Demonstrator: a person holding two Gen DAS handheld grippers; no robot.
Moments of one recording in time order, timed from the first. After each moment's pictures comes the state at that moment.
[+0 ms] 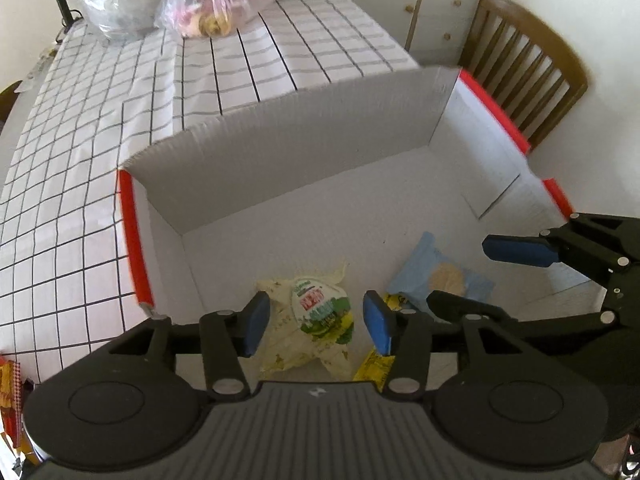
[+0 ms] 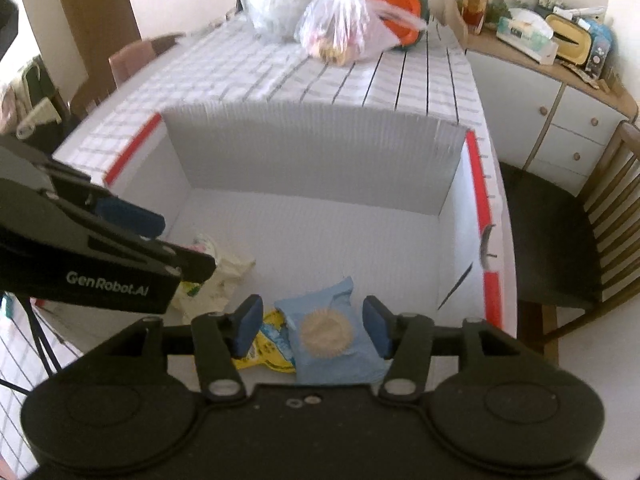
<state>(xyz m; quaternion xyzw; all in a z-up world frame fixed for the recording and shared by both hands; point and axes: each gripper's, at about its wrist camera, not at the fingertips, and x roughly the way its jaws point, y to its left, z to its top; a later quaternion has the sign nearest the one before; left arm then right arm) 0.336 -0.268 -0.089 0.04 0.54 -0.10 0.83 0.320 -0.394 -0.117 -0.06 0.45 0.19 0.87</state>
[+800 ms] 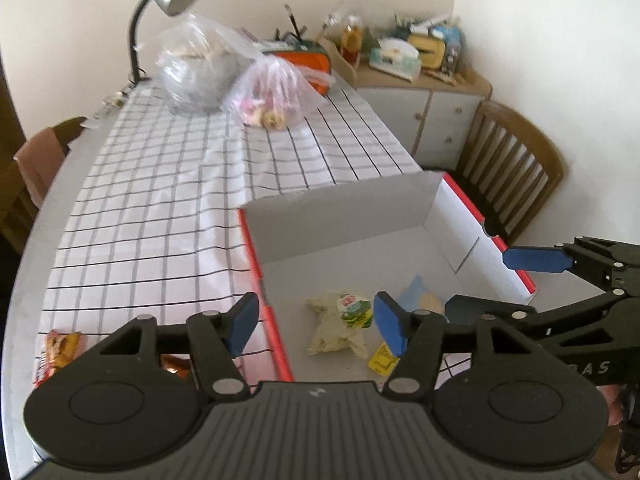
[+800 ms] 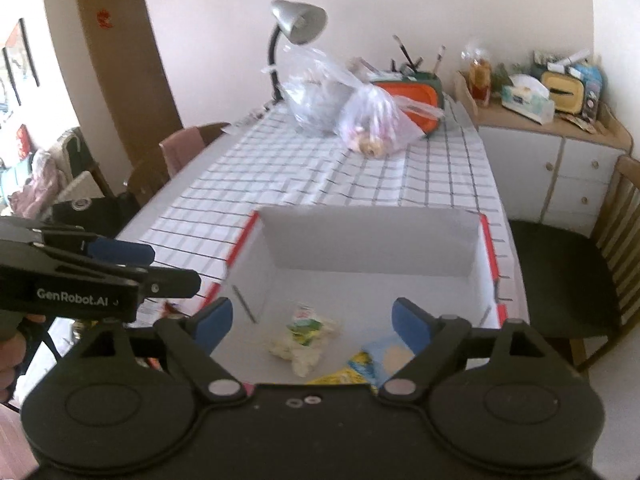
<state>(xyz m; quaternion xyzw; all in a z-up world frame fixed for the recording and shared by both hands) 0.234 -0.200 -0.003 -0.01 0.41 -0.08 0.91 0.249 -0.382 -0.037 0.01 0.35 0.24 0.91</state>
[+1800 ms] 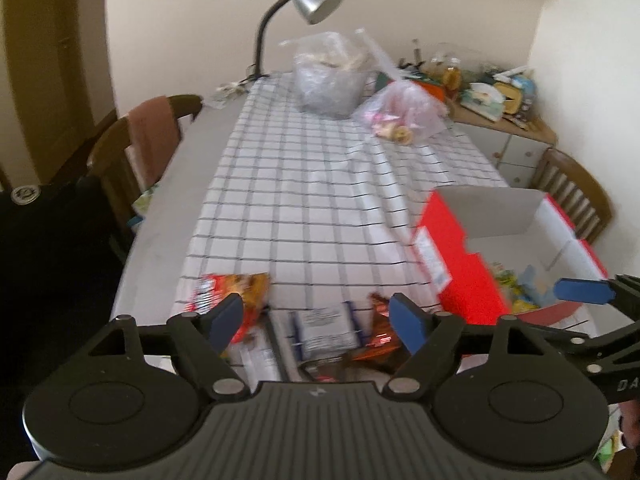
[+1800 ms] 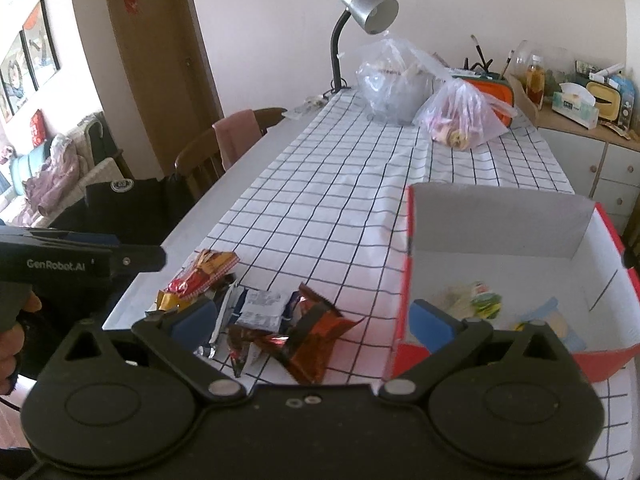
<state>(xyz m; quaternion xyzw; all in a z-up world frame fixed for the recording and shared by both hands) 0.142 0.003 -0.018 -0.06 0.38 0.01 0.92 0.180 -0.213 -0.048 0.00 0.35 0.24 0.90</state>
